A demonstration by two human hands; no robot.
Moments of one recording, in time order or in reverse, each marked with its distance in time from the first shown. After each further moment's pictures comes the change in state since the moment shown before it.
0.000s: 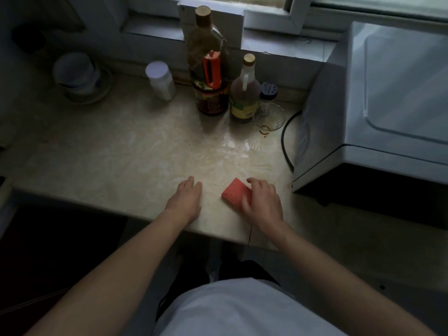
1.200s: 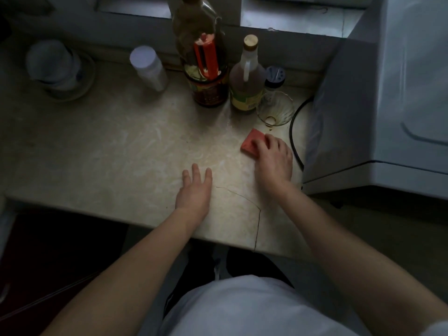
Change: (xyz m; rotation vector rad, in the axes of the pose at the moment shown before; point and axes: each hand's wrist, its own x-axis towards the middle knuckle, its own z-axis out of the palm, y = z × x) left_hand 0.038 0.022 0.001 0.096 -0.013 -0.051; right_hand 0.114 0.010 -0.013 -0.214 0.142 -0.006
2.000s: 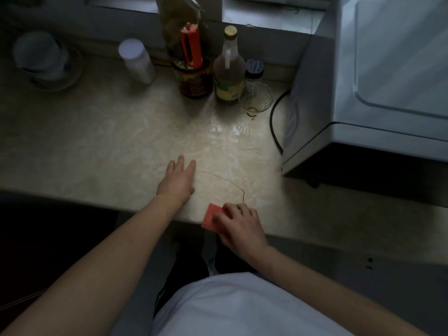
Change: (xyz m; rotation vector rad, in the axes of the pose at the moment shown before) left_hand -0.018 -0.012 0.000 -0.105 0.021 0.021; right_hand -0.199 -0.002 0.041 -0.025 -0.207 -0.399
